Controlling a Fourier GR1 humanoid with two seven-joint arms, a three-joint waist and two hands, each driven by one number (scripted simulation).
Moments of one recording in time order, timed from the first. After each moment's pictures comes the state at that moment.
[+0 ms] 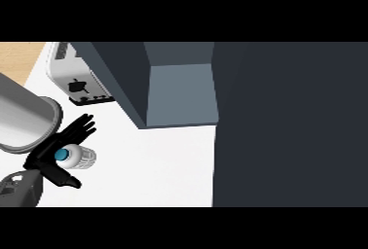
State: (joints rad) left arm -0.34 0.40 0.18 -0.61 0.02 -0.77 -0.44; right arm 0.90 -0.22 0.37 -2.50 -0.05 0.28 -0.28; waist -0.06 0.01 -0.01
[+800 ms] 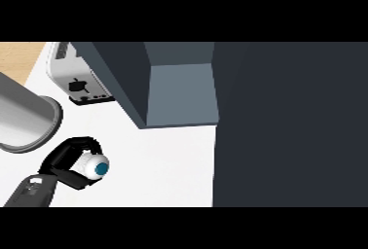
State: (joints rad) left arm -0.35 0.37 0.05 -0.51 -0.12 -0.58 -0.77; right arm 0.96 -0.25 0.39 -2.49 -0.04 0.27 -0.36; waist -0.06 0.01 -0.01
